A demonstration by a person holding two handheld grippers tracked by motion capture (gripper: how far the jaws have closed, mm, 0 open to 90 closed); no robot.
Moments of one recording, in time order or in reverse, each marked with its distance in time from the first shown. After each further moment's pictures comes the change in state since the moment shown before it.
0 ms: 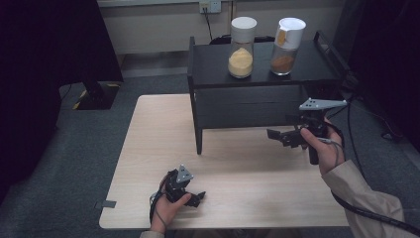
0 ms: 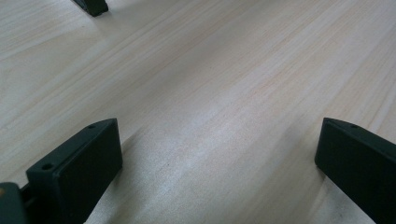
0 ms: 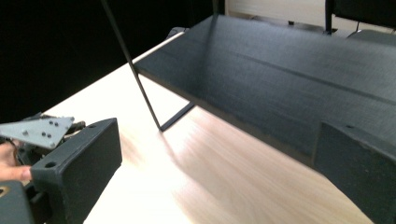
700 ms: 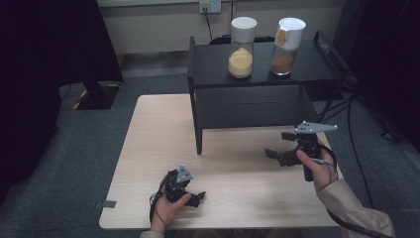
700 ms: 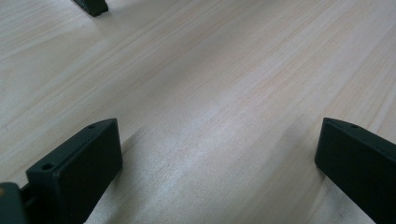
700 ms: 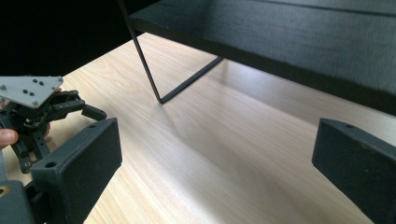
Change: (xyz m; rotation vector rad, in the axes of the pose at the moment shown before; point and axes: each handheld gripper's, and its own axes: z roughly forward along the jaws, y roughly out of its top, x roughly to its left) left arm 0.000 0.000 0.000 0.000 0.000 0.000; right arm -0.006 -0.065 0.019 -0.002 0.022 0.004
